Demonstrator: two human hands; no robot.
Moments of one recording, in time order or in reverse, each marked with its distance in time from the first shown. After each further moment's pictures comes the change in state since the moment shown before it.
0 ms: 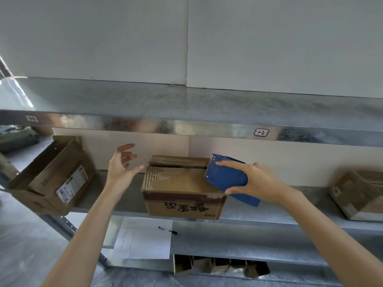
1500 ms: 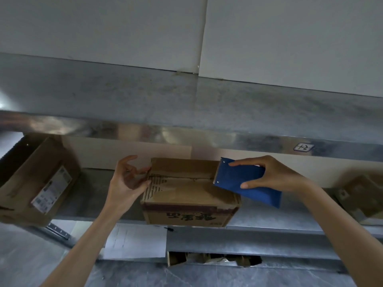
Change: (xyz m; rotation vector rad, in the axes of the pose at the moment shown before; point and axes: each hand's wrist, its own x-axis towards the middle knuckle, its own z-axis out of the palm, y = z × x) left_hand 0.022 -0.080 0.012 -0.171 -0.169 0.024; right_hand 0.061 0.045 0.005 0.545 -0.182 0.198
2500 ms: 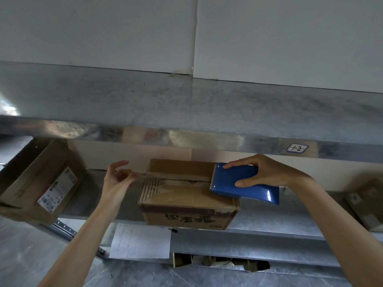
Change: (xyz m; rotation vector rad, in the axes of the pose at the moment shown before) left_hand 0.003 0.019 0.005 -0.164 0.184 -0.259; right_hand 0.021 0.014 -0.010 0.079 -0.168 -0.018
